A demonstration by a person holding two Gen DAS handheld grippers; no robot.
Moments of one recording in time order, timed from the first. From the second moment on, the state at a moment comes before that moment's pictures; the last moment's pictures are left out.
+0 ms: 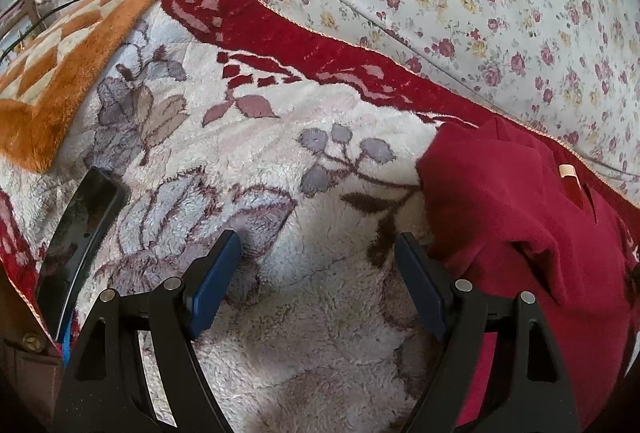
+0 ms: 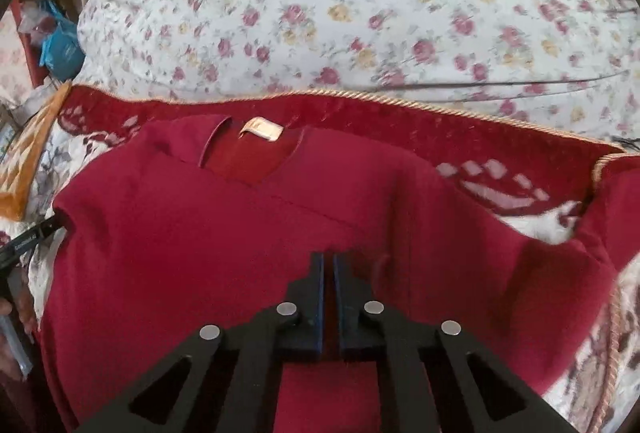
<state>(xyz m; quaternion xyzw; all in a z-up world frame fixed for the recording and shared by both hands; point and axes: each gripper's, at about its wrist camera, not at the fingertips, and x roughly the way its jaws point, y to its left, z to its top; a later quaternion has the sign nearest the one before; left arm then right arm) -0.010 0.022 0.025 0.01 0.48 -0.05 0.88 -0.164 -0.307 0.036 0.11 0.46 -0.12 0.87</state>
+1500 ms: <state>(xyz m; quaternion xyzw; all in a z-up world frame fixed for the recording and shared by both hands) -0.009 0.012 0.028 0.00 0.48 -0.09 0.88 0.013 -0.128 0.008 0.06 0.45 0.02 0.89</state>
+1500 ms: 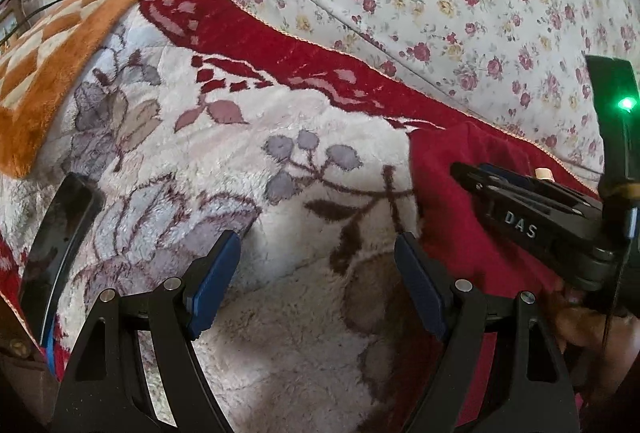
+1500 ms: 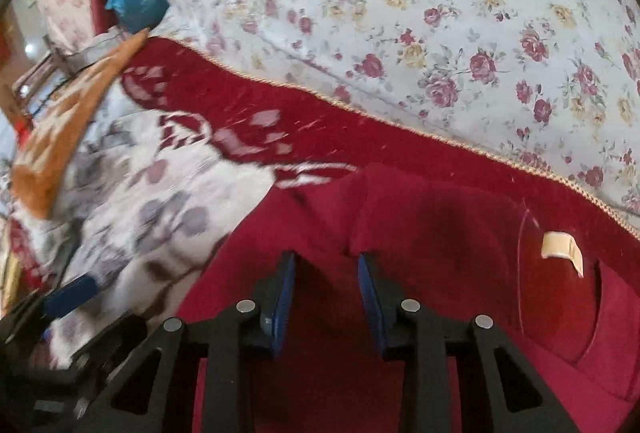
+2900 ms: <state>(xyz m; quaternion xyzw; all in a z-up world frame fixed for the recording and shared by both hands) -0.043 -0.079 0.022 0.10 0.45 -0.17 0.87 -0.234 -0.308 0.060 0.15 0.41 -0.14 0.89</state>
